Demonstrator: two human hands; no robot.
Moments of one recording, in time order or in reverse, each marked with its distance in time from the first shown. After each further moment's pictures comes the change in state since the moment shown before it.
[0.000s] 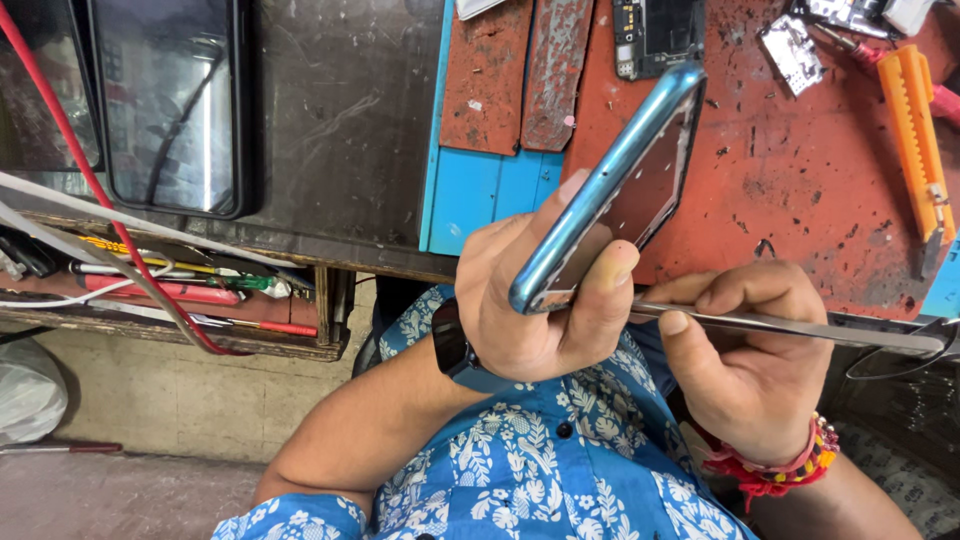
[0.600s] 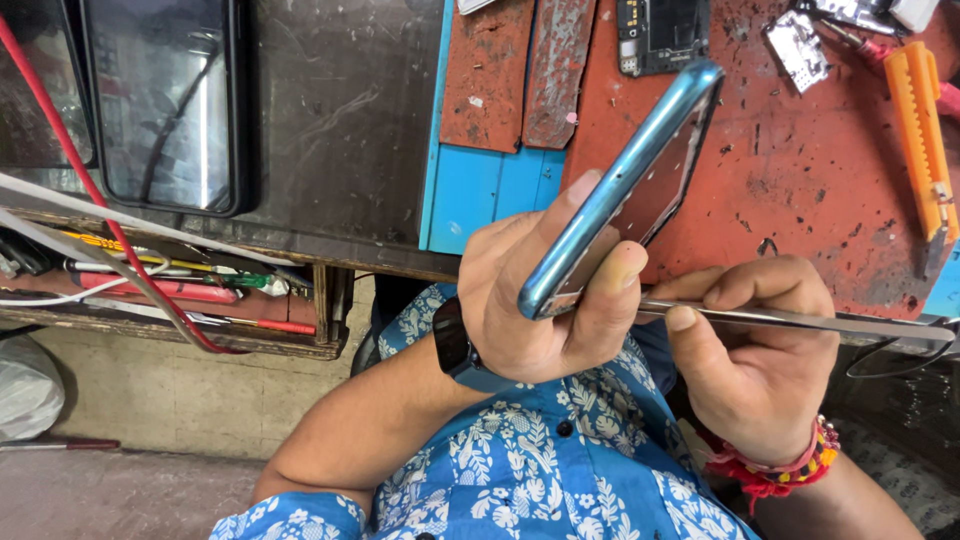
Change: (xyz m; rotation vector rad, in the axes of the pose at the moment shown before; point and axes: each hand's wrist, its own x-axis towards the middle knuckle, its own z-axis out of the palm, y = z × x) left_hand -0.001 0.001 0.000 -0.004 -0.010 -0.003; right_hand 0.002 -0.003 0.000 -0.001 -0.004 -0.008
